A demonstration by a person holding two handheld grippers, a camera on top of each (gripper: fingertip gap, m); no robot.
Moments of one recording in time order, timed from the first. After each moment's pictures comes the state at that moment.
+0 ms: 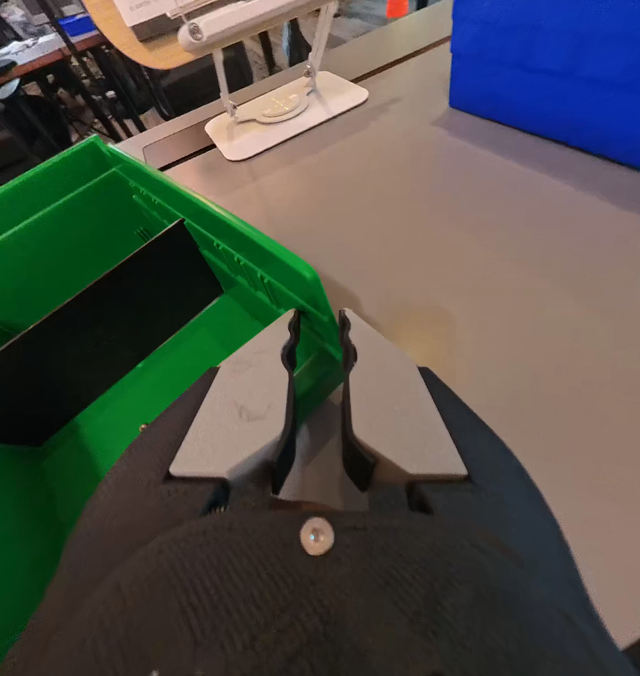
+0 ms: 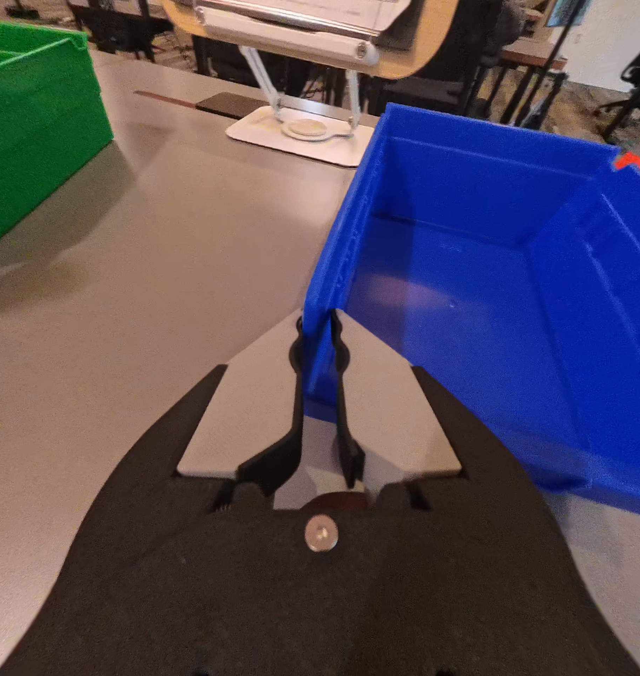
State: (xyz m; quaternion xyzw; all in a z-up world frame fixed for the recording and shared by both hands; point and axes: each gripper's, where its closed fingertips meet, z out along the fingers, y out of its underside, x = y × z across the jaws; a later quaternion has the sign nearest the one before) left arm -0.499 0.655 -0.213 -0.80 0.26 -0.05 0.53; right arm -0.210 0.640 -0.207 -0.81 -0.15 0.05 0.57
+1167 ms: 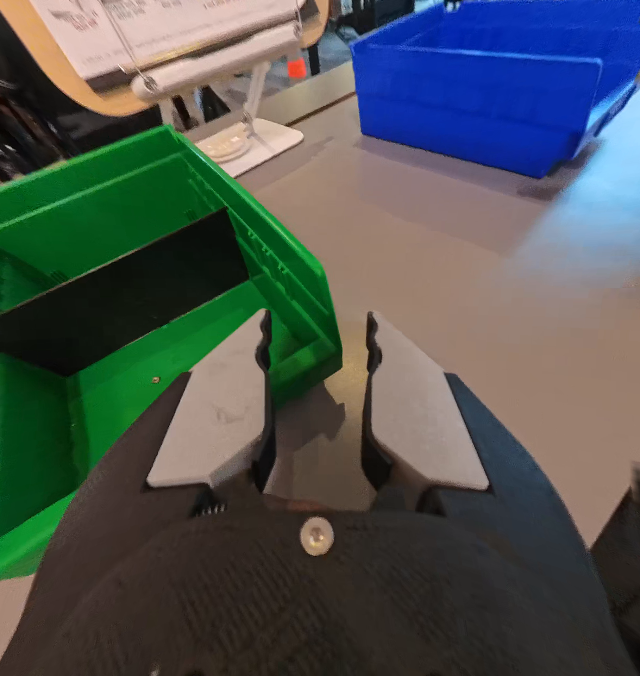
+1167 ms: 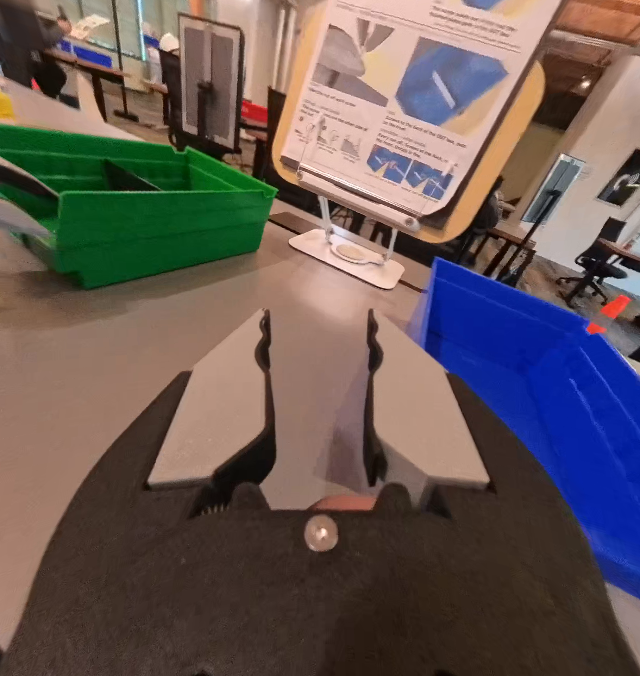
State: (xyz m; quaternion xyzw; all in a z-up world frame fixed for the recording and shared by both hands) left arm -0.519 0.642 -0.197 -0.76 0.34 -0.15 0.54; right arm -0.272 0.612 -0.146 -0.69 -0.24 0.04 0.68
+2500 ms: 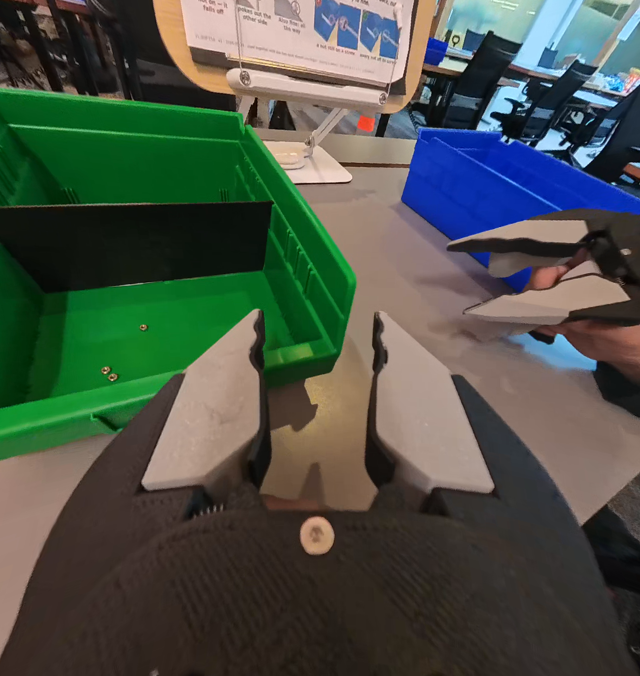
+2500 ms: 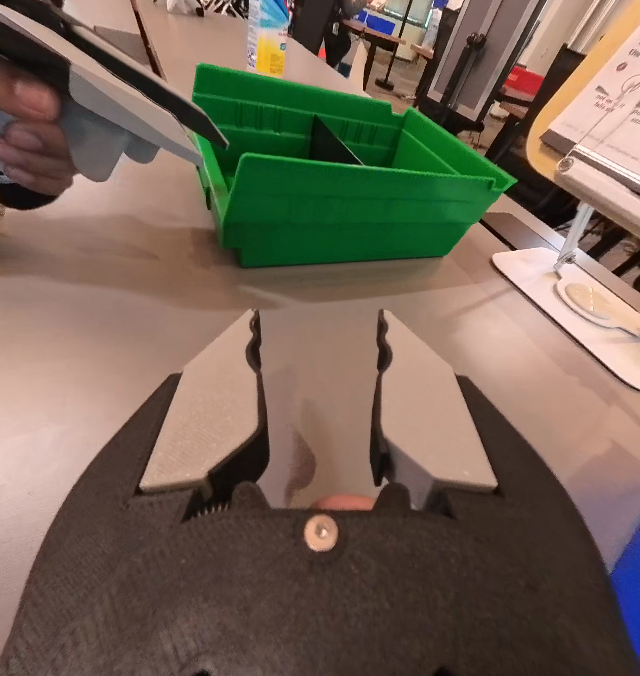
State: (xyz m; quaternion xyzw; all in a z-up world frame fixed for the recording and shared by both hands) left arm -0.520 0.642 -0.183 -0.79 0.14 -0.22 0.55; right arm -0.389 0.654 -0.203 -0.65 -0.48 0.22 0.55
